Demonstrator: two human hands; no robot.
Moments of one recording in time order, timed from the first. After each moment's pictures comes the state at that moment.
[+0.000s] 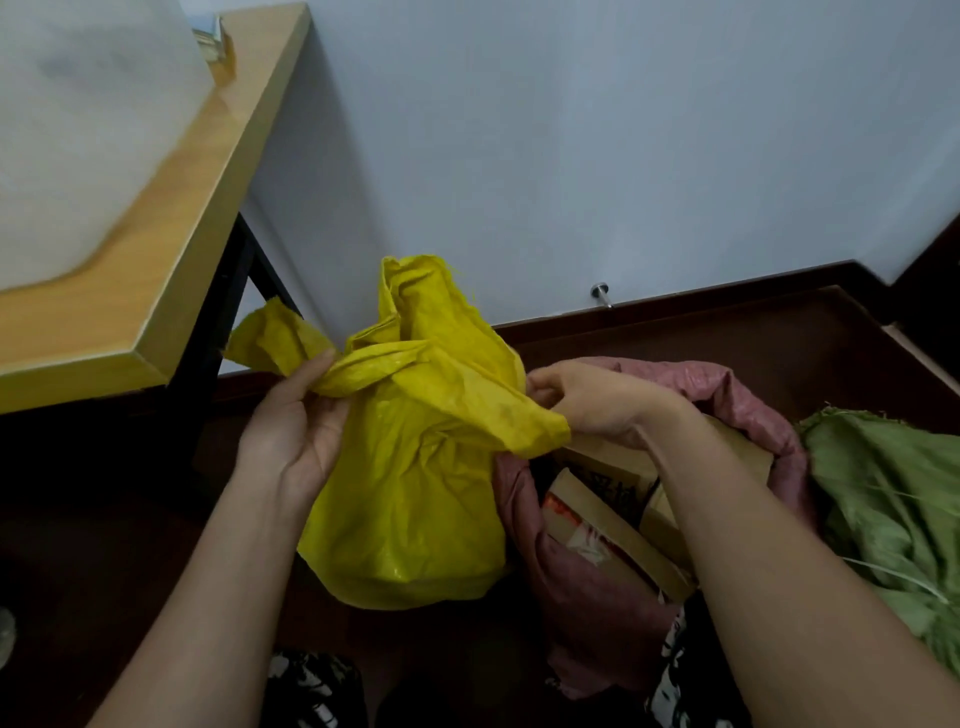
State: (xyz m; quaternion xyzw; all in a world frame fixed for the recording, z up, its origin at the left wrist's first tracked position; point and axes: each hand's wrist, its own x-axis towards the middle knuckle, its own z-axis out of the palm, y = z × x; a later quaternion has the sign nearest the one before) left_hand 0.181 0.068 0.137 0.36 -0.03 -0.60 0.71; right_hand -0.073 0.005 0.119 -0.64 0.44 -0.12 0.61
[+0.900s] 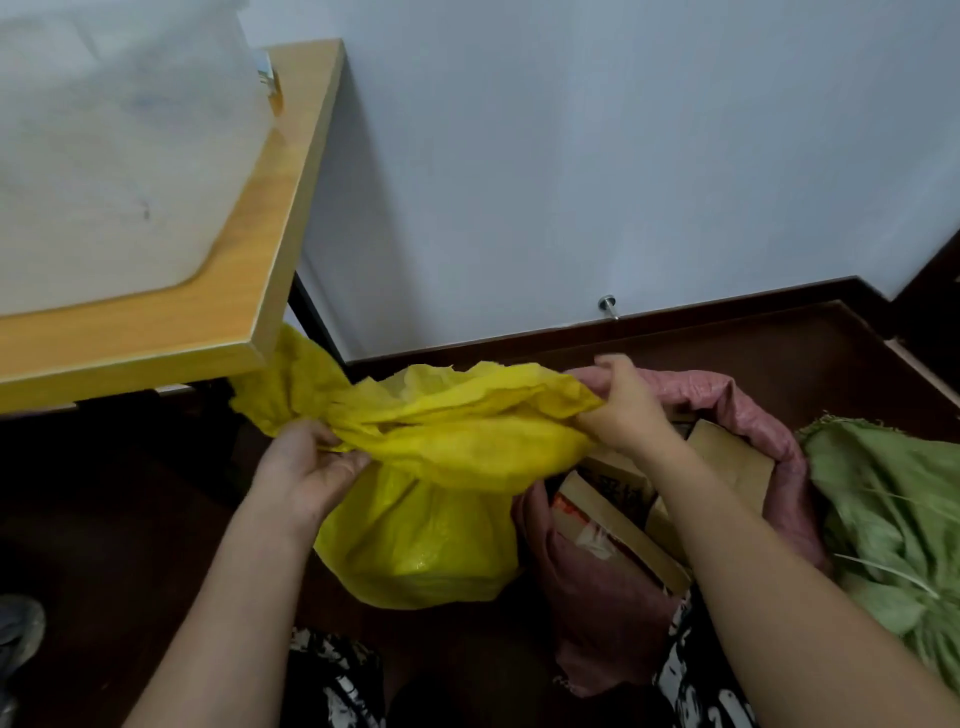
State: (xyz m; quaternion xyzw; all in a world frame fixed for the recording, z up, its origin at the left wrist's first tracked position) left_hand 0.196 0.098 0.136 0.49 0.06 -0.59 0.64; right_hand -0.081 0.024 0.105 -0.60 0.66 -0.26 0.38
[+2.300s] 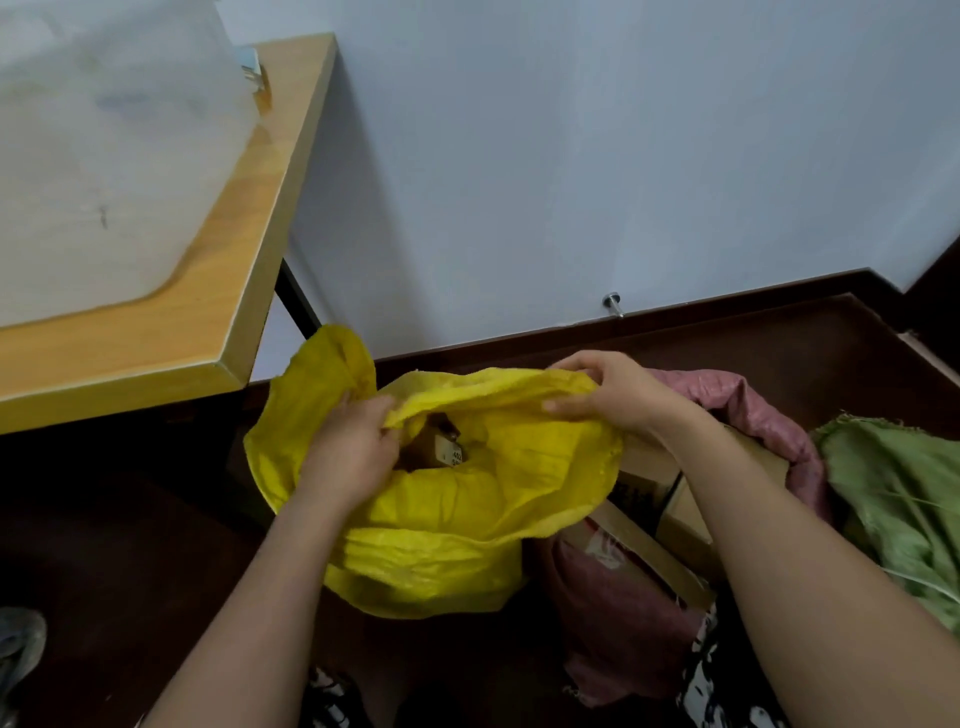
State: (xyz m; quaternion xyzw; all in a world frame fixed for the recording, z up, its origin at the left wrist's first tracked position) left_hand 0.186 0.078 0.111 0.73 -0.66 -0.10 0.15; right_hand -0.088 -0.008 0.108 -0.65 0.53 -0.20 0.51
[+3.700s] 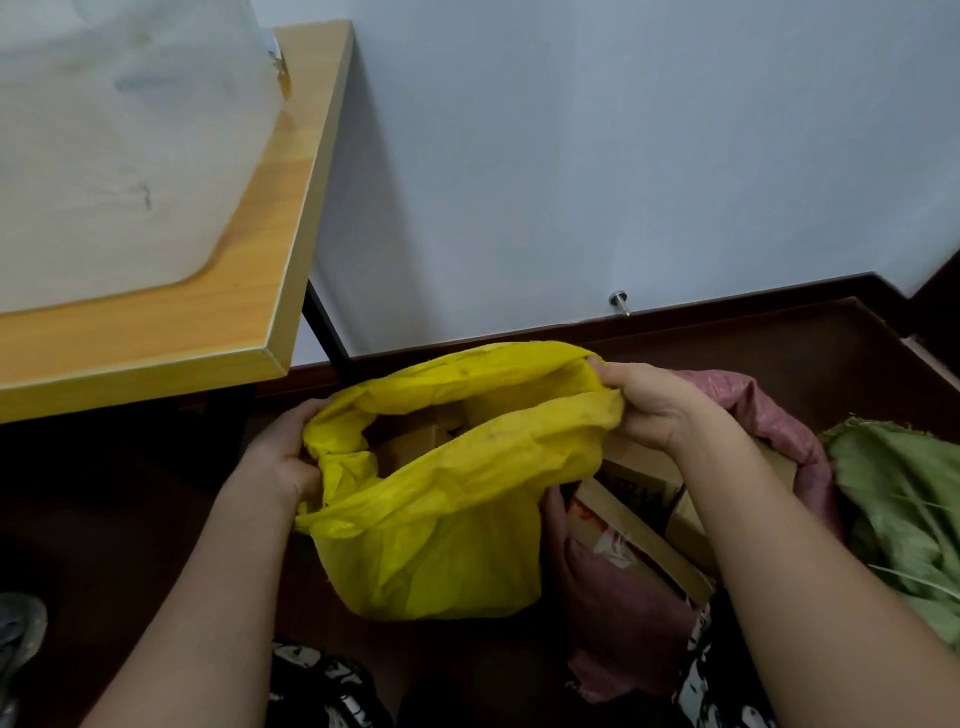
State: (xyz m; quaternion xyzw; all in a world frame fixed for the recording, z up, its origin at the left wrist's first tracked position) left_hand 0.257 0.066 0.095 0.64 -0.02 -0.62 0.45; right_hand -0.076 -0.008 0.107 -0.29 0.50 -0.33 0.75
